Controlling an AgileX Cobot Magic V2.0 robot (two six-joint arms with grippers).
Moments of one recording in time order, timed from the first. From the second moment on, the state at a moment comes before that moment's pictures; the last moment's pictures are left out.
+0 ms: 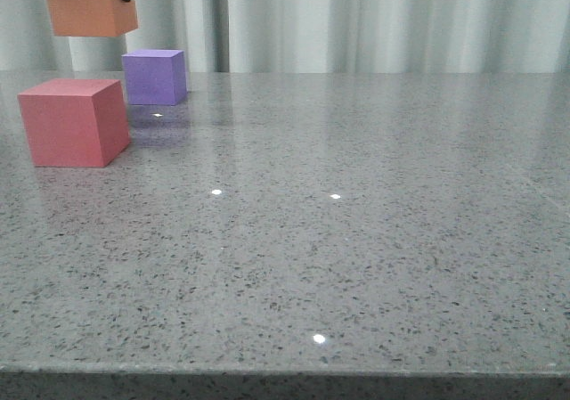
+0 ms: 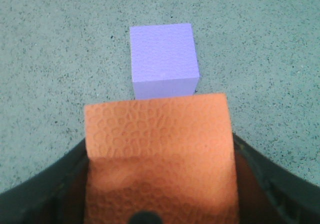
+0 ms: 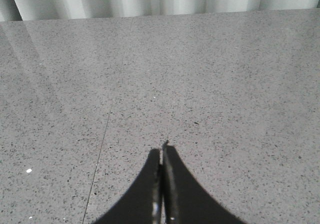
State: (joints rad) left arm -0.35 1.73 -1.60 0.17 0.73 -0.29; right arm 0.10 0.60 -0.48 -0.29 0.26 0.38
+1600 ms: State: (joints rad) left arm -0.35 1.93 -1.60 0.14 0.67 -0.27; right arm 0.10 0.60 -0.48 -0.29 0.26 0.38
